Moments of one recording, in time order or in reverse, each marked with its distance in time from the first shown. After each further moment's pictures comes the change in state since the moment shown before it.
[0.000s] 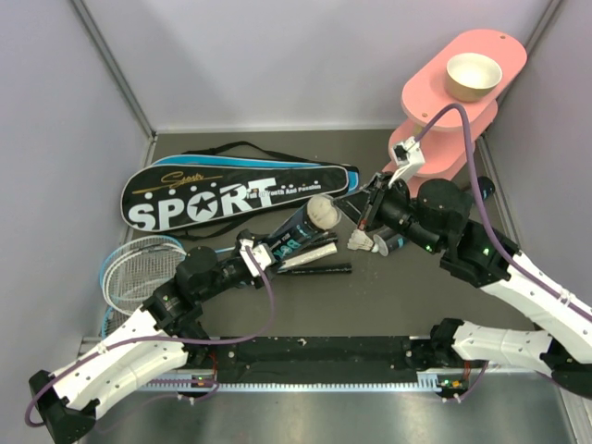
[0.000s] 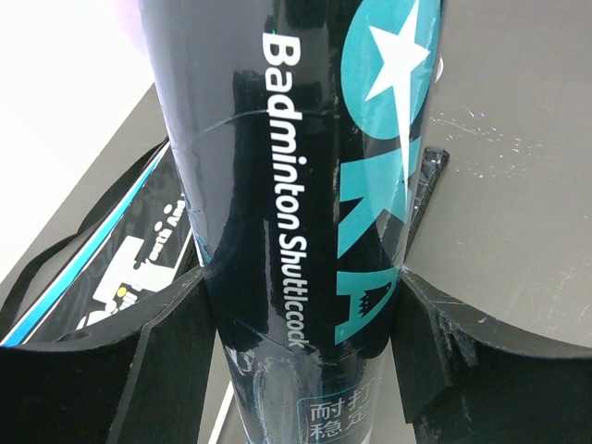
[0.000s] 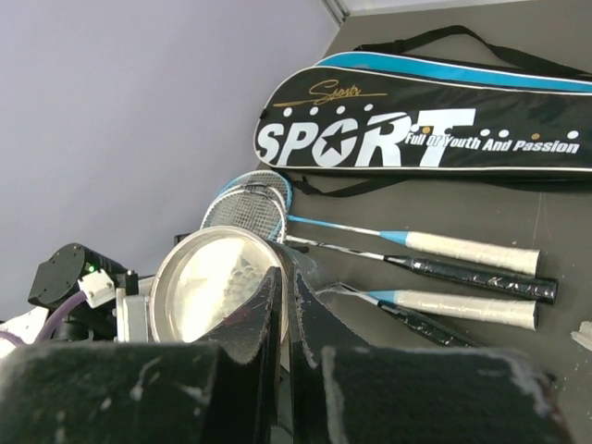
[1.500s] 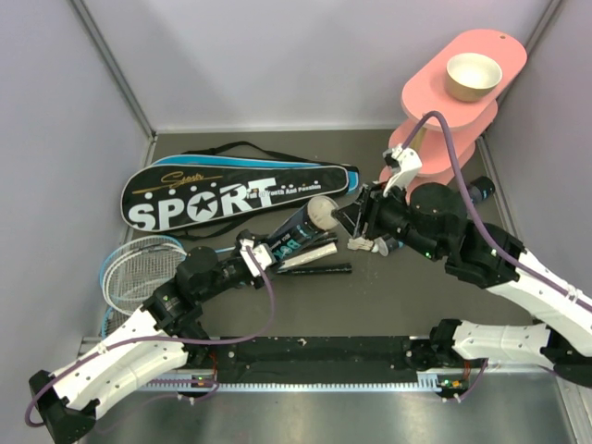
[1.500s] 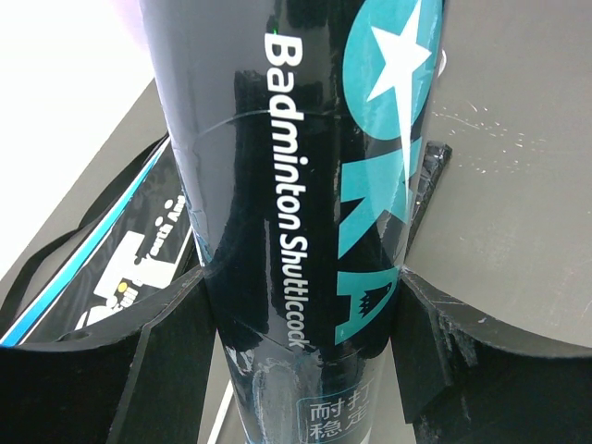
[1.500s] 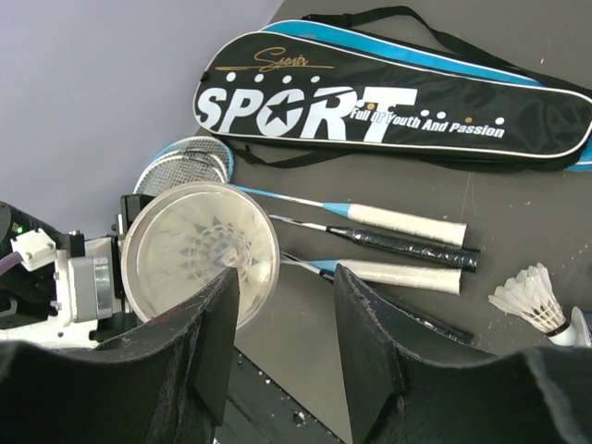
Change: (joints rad) left arm 0.001 0.000 0.000 -0.012 -0.009 0.001; right arm 0.103 0.031 0.097 -0.187 0.144 -0.119
